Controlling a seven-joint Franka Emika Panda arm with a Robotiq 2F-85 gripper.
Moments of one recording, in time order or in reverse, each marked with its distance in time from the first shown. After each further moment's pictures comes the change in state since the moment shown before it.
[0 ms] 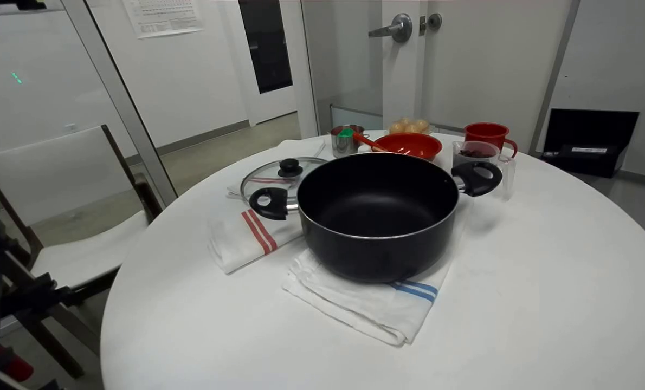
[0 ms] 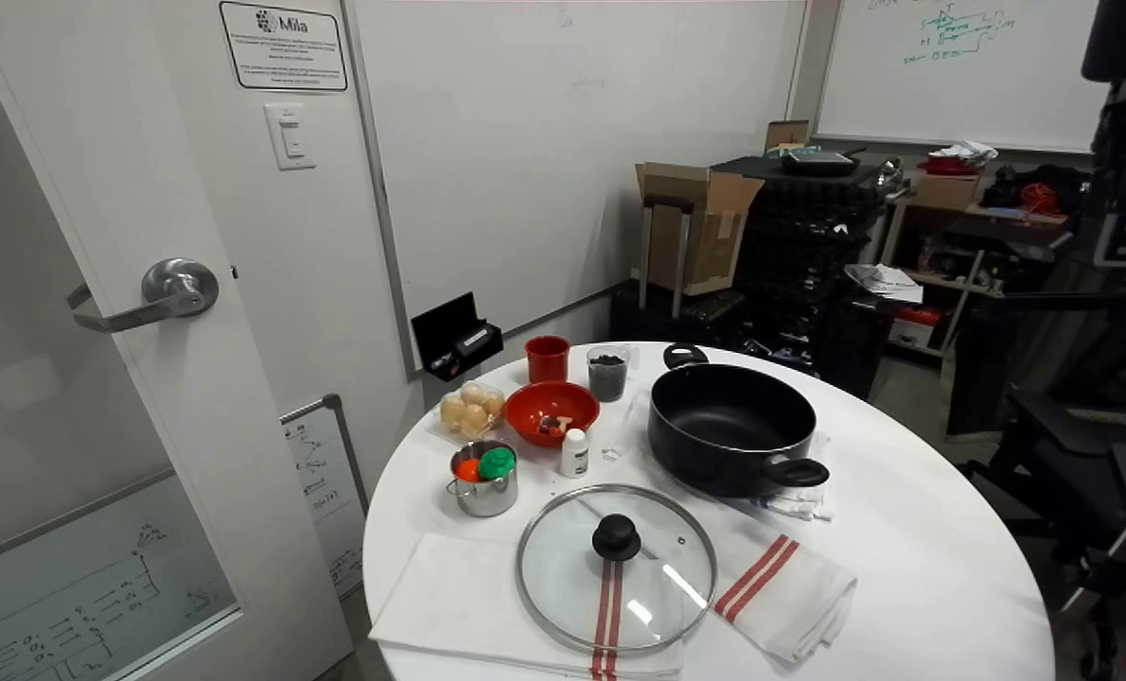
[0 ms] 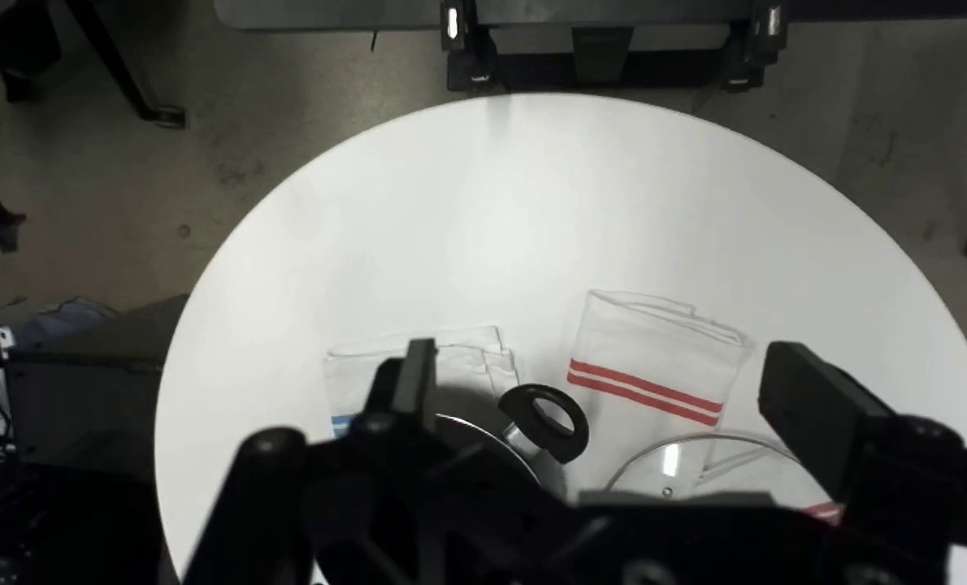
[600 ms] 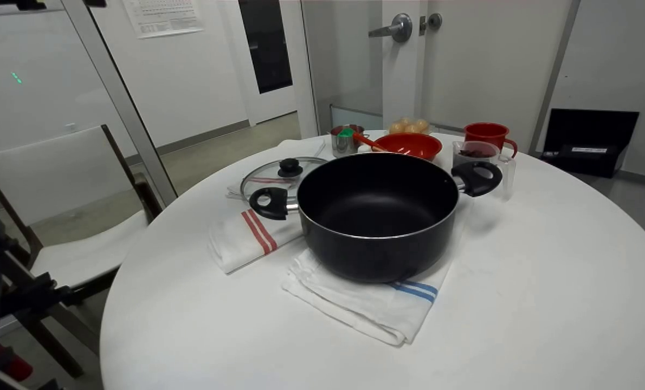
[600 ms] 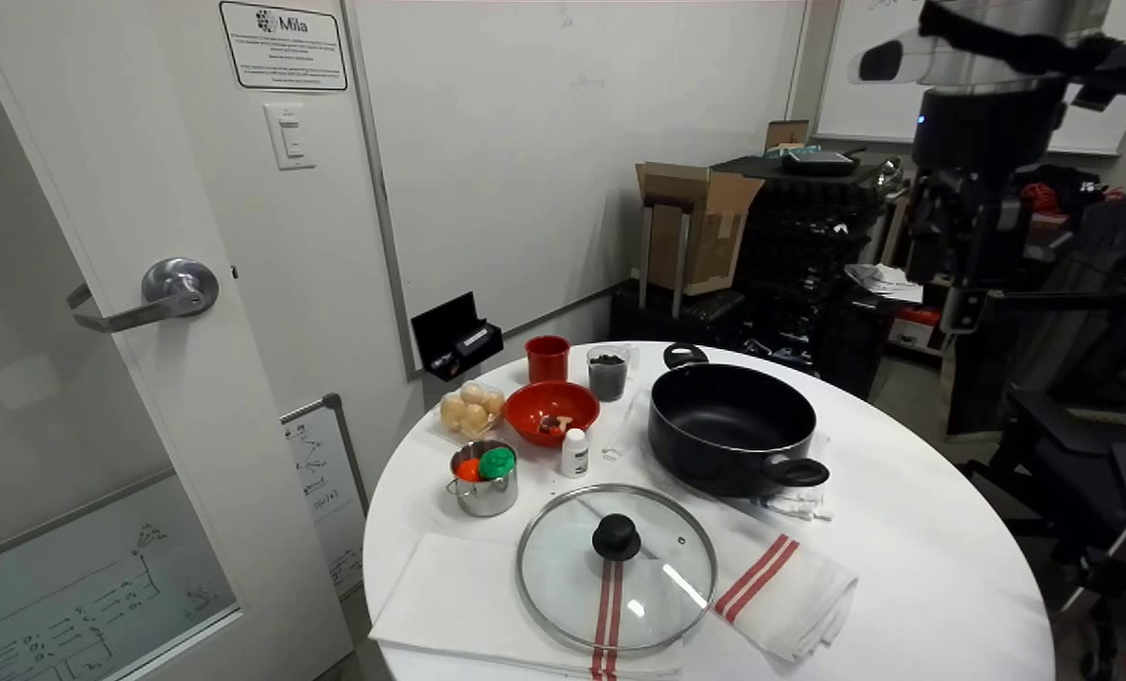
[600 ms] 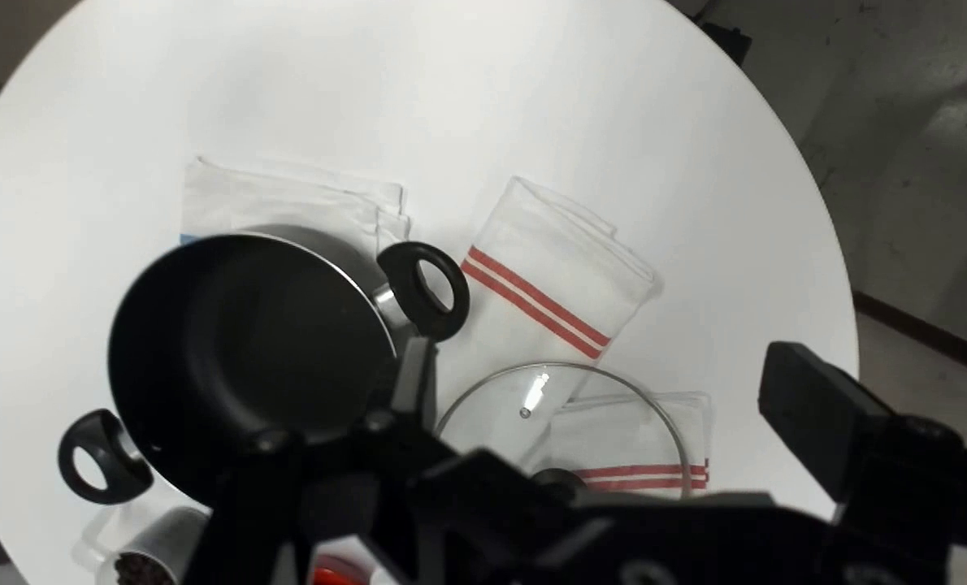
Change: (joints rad) arm 0.079 0.300 -0.019 0.117 0.017 0.241 -0.262
